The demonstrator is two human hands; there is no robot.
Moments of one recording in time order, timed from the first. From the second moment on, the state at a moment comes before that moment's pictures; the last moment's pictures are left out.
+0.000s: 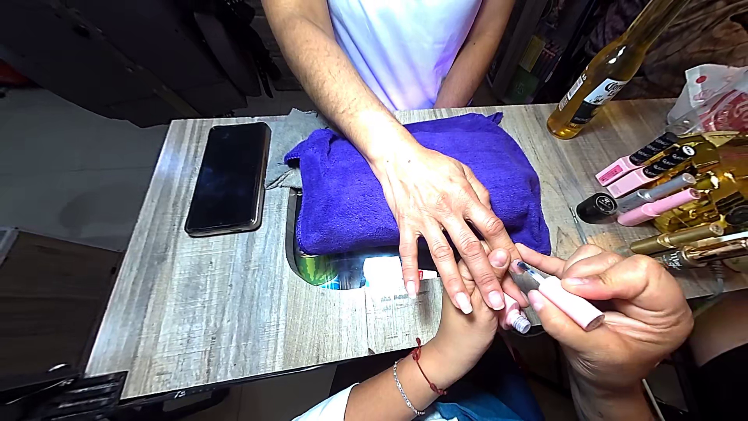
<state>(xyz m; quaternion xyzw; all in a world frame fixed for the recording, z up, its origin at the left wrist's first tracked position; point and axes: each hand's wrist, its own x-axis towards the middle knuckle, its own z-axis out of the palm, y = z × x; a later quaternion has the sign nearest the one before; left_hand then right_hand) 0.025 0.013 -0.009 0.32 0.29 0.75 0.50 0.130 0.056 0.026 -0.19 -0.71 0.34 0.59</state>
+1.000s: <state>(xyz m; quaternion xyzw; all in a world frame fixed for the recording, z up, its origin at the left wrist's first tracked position) 0.026 0.013 -0.010 0.32 0.30 0.75 0.49 0.132 0.057 0.025 -0.20 -0.72 0.34 0.58</state>
